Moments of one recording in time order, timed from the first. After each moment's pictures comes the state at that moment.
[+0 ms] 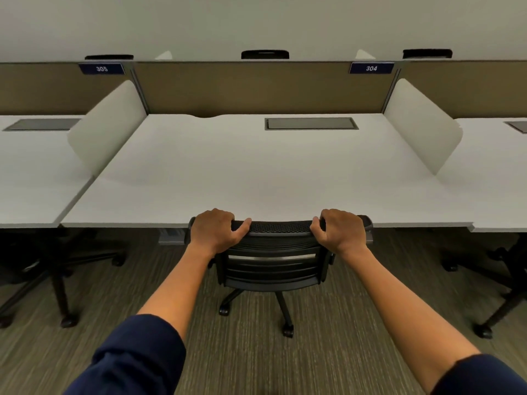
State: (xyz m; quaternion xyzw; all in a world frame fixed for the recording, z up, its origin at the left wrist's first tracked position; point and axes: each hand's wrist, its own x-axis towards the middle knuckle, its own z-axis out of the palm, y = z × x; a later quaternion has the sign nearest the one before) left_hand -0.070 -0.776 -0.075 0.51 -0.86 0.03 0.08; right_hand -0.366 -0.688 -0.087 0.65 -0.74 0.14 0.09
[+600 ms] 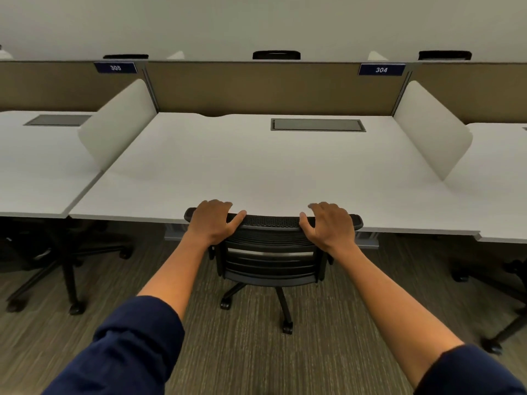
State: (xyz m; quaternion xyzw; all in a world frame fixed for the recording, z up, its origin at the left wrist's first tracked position) left_hand -0.080 -0.783 -0.074 0.53 -0.85 -0.01 0.08; right_hand -0.372 -0.702 -0.092 0.67 -0.72 0.17 0.08
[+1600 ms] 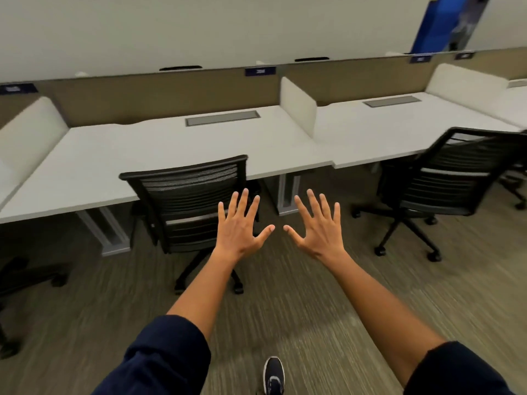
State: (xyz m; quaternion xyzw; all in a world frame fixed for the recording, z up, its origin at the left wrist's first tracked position) left_hand -0.210 -0.409 -0.072 0.38 -0.92 -0.03 0.11; right_hand -0.402 -0.289 -0.090 0.54 -0.83 0.10 0.08
